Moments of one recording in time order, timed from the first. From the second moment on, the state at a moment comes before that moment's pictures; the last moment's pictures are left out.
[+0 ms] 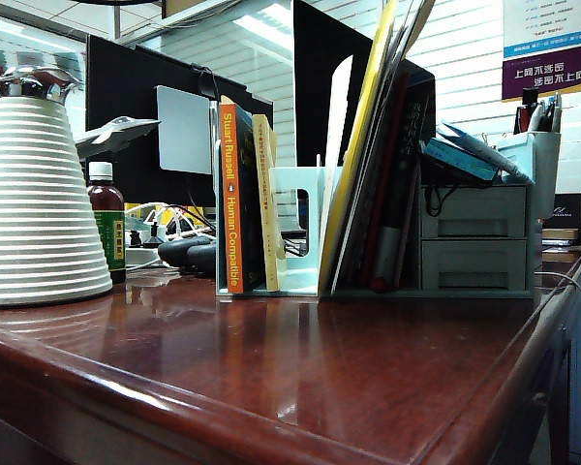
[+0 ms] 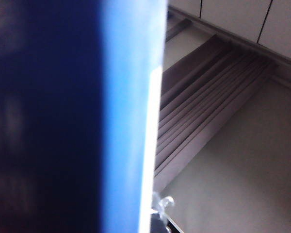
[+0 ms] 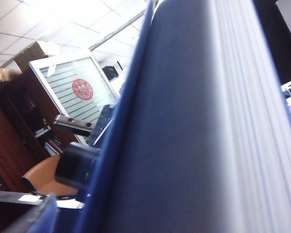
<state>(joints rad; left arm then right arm) -0.54 1.62 1.13 1.30 0.63 -1.43 0.41 0.88 0.68 0.59 -0.54 0.78</state>
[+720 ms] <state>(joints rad) -0.53 1.62 1.13 1.32 0.67 -1.41 0.41 0.92 0.68 0.63 -0.54 0.80</state>
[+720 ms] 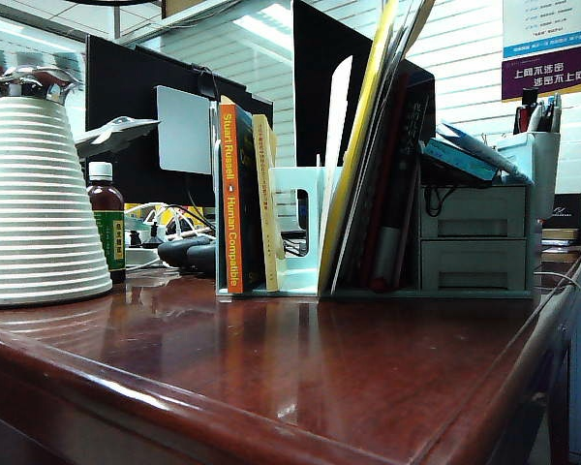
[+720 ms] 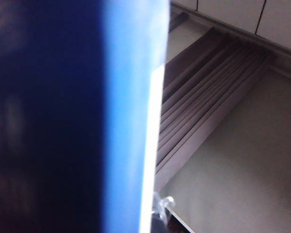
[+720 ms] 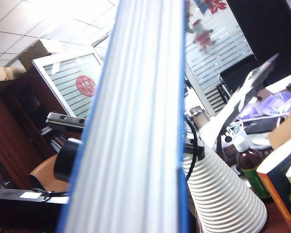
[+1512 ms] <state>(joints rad) -0.43 1.61 1.14 1.36 0.98 -1.00 0.38 0.79 0.68 0.61 -0.47 0.79</state>
